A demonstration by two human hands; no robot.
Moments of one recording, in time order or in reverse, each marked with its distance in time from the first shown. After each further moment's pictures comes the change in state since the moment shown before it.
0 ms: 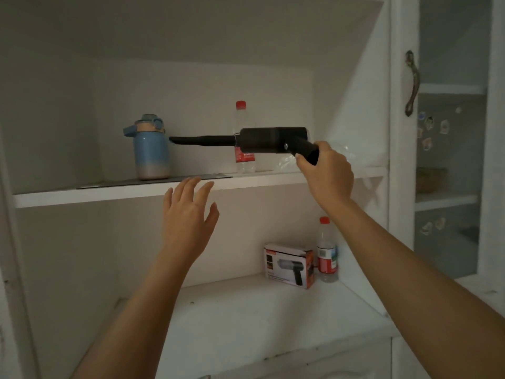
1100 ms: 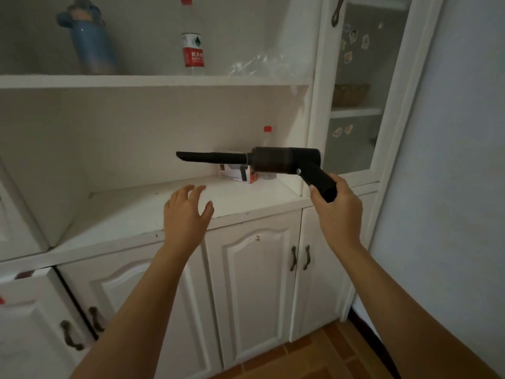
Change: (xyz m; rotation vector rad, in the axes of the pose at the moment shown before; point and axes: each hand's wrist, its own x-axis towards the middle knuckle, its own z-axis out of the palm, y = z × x) left_hand -0.204 0.128 -0.062 -0.231 -0.417 -0.258; right_hand -0.247 0.086 -0.199 0.071 -0.118 0.312
